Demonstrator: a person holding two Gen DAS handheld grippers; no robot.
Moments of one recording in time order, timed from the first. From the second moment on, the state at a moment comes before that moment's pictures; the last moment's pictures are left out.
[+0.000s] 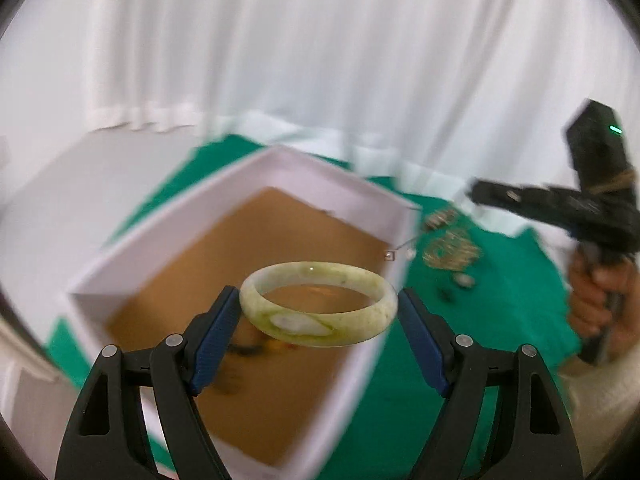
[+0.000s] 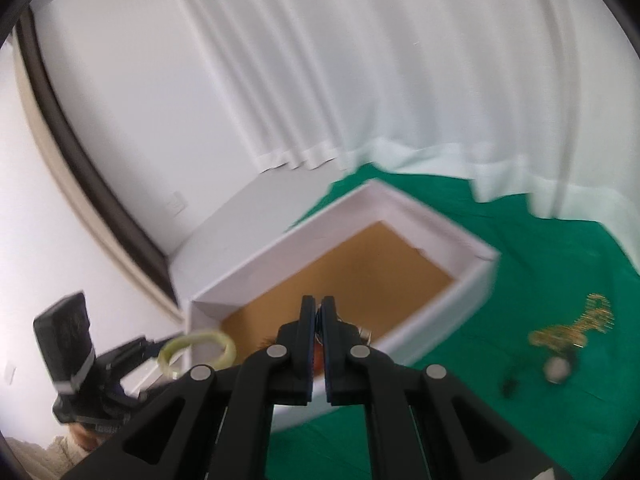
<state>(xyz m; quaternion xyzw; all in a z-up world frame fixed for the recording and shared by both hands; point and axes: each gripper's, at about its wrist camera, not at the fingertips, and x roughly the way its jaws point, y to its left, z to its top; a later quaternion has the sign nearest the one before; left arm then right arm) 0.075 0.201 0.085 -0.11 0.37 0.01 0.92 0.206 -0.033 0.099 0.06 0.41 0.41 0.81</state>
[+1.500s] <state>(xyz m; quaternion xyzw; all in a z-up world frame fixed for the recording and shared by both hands) 0.119 -0.049 -0.094 0.05 0.44 -0.11 0.89 0.112 -0.300 -0.078 -0.02 0.42 -0.07 0.91</state>
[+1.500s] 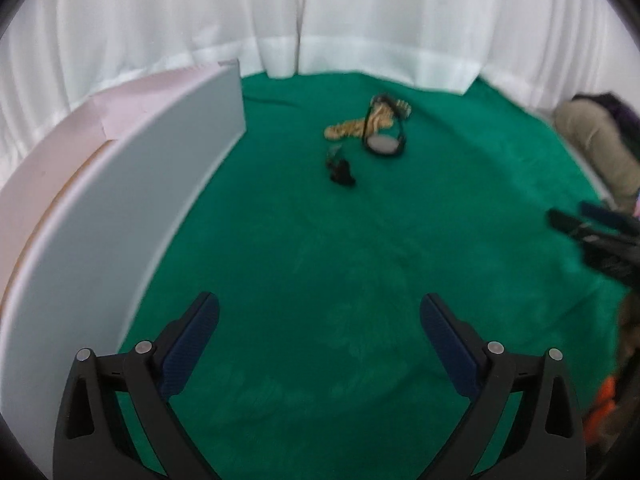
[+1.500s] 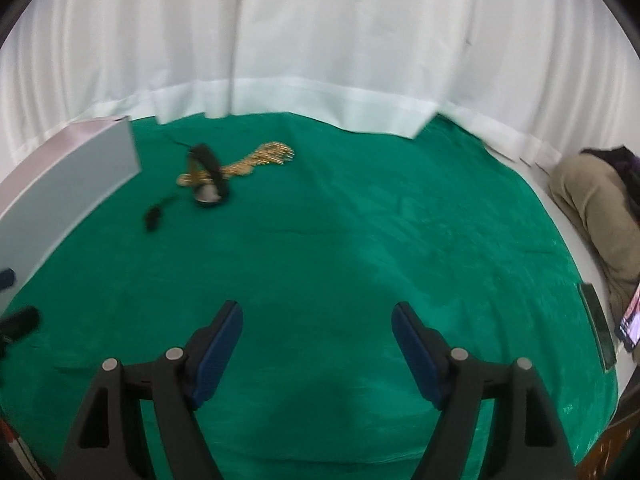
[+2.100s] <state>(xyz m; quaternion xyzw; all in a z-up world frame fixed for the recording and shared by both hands) 0.139 -0.050 -0.124 0.05 0.46 -0.08 0.88 0.125 -0.330 -0.133 0.04 0.46 -0.11 0.88</state>
